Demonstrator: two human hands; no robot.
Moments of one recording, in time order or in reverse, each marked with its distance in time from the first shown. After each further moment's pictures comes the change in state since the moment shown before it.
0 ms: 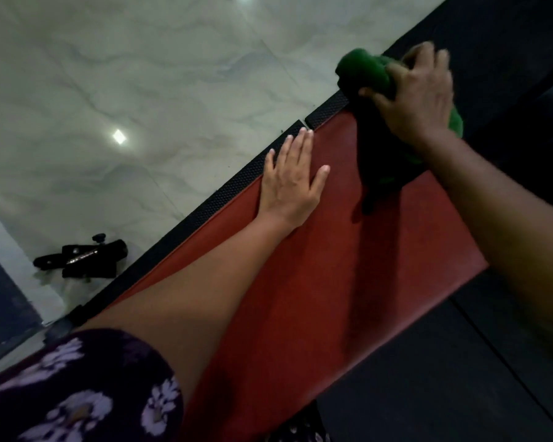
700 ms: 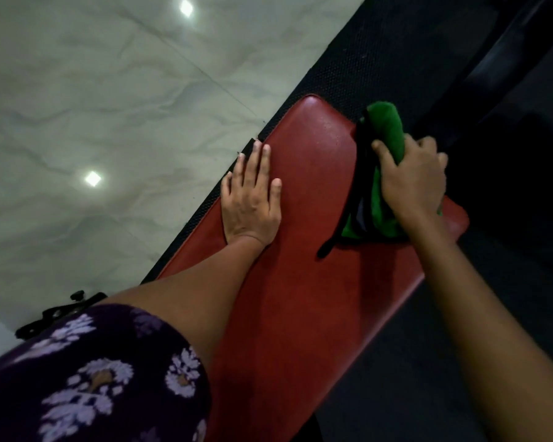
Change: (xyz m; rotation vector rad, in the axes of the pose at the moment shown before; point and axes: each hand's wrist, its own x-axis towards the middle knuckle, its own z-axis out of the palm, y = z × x) left_hand 0.036 0.032 0.022 0.078 0.198 0.075; right_hand -0.083 0.082 -0.001 0.312 0.005 0.637
